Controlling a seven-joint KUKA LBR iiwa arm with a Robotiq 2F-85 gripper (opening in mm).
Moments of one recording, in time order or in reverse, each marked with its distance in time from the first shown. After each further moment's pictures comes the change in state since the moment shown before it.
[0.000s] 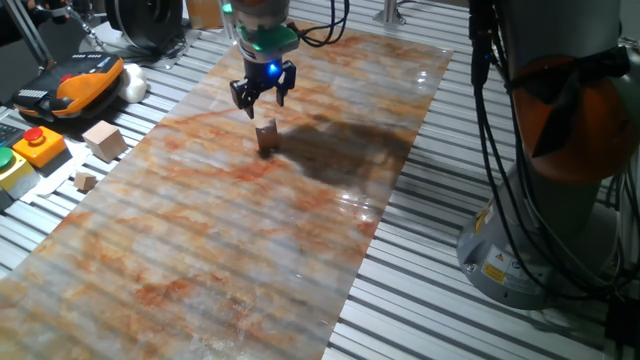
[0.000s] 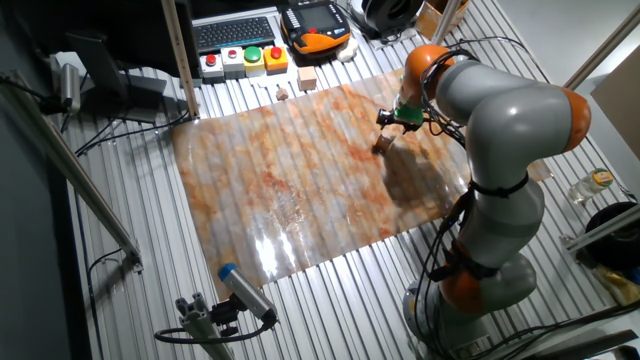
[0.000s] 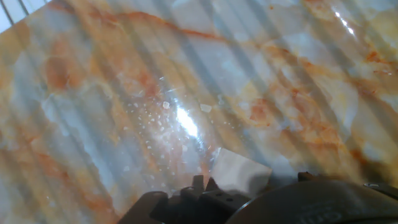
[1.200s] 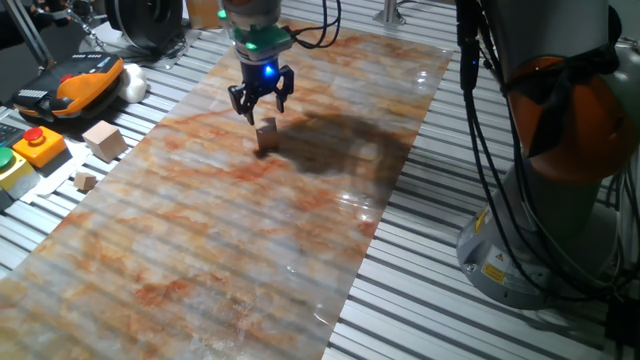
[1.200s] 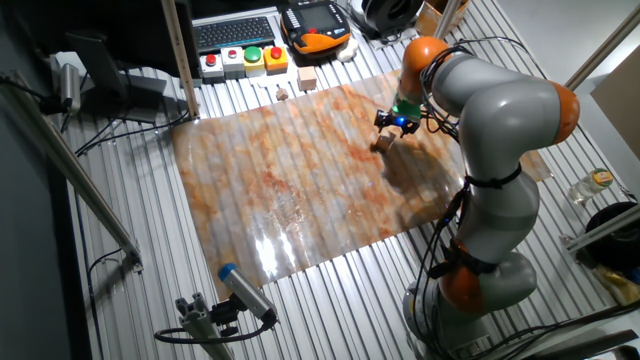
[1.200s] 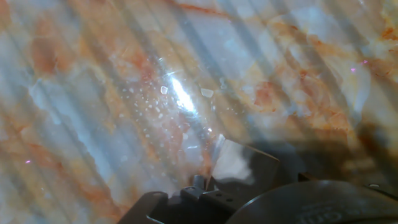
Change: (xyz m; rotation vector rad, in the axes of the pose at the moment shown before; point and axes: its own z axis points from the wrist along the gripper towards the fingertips) arm 0.005 0.003 0.012 0.023 0.091 0.005
